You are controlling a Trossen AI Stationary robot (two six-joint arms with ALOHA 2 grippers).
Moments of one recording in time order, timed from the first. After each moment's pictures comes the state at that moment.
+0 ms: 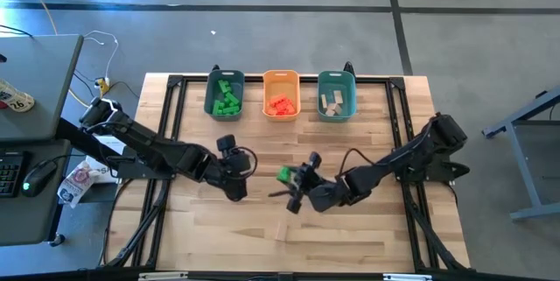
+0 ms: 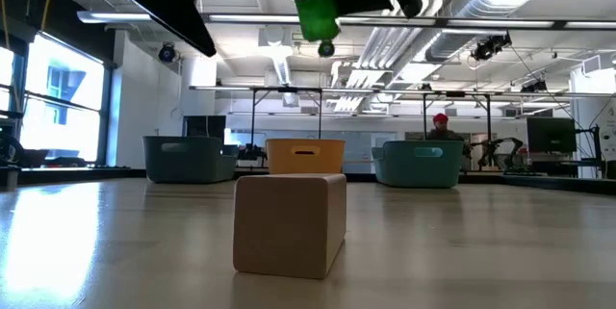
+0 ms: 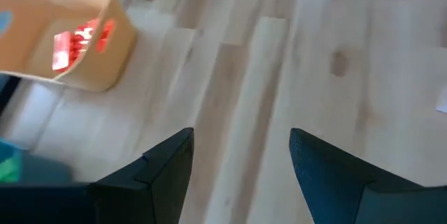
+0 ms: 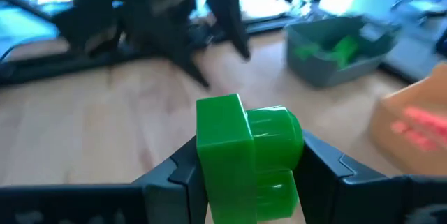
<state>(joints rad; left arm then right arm) -0.29 1.39 1.01 -0.67 -0.57 -0.44 0.46 1.72 1.13 0.06 0.79 0.41</state>
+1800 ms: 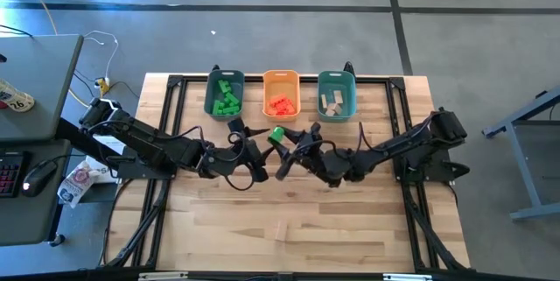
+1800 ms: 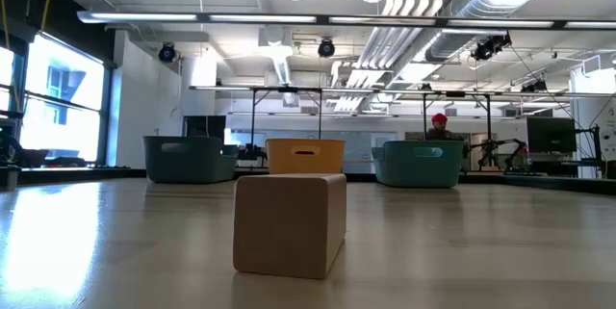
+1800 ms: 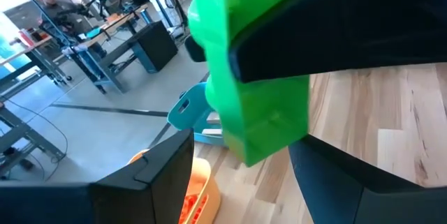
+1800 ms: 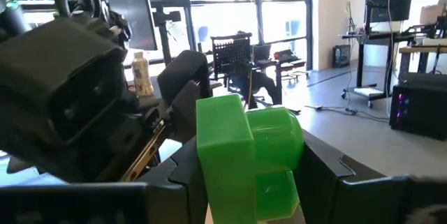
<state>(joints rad) -0.22 1.39 1.01 0.01 -0.91 0.11 0.31 1.69 1.13 0.73 0.90 0.00</state>
